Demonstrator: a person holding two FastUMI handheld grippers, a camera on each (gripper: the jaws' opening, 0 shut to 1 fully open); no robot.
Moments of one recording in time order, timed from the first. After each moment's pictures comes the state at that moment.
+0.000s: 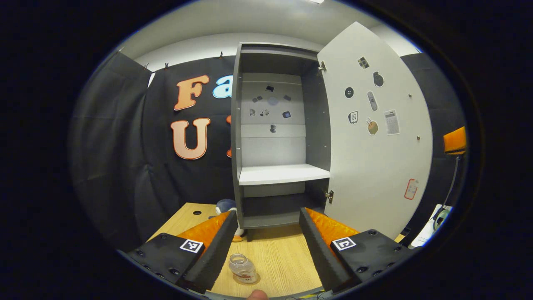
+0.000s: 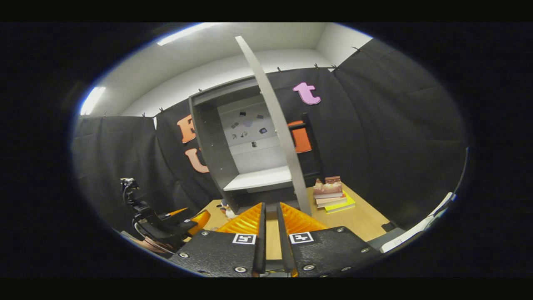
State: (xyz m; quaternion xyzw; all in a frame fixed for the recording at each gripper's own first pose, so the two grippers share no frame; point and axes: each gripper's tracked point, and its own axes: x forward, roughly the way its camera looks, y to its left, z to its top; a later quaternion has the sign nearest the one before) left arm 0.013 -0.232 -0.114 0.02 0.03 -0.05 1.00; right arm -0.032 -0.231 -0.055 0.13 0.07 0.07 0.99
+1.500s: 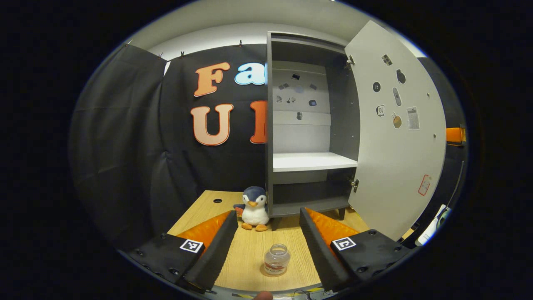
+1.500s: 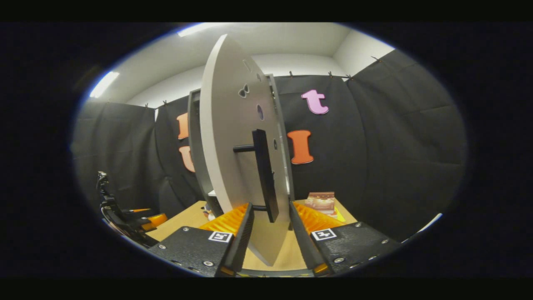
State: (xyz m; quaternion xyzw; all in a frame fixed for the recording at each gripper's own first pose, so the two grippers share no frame) left arm 0.017 -0.123 -0.137 0.00 0.08 0.00 1.00; right arm 0.029 -0.217 -0.053 0.07 0.06 0.08 0.99
